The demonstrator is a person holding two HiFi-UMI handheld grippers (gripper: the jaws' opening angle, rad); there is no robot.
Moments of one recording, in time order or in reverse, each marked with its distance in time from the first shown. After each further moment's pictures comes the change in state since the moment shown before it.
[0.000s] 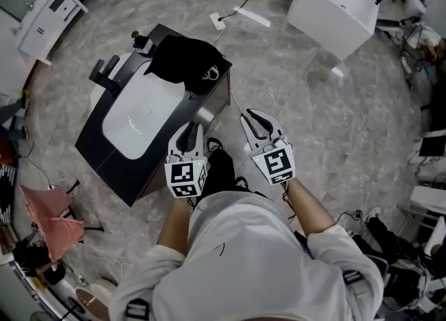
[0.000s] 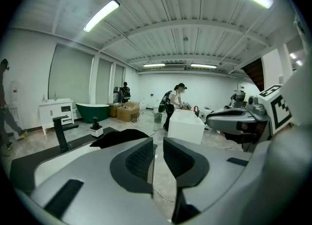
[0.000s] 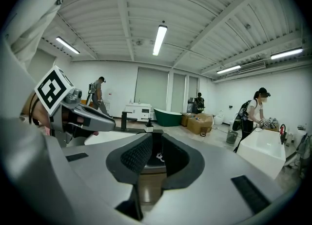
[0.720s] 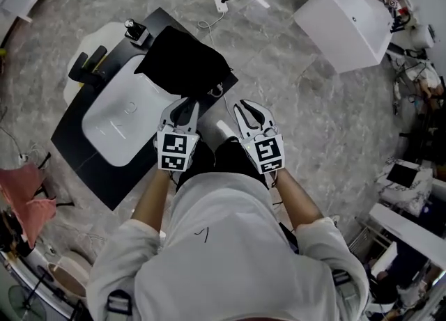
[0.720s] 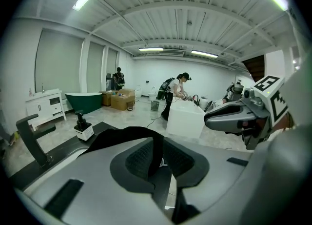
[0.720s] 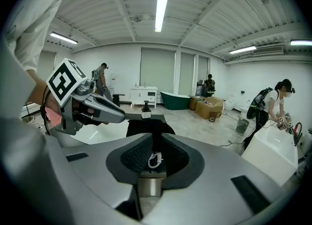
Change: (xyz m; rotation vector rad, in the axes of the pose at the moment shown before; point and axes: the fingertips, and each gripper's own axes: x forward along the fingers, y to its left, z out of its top) left arm 0.177 0.090 0.021 0.018 0.159 -0.092; right arm 0.177 -0.074 -0.015 -0.014 0.217 0.103
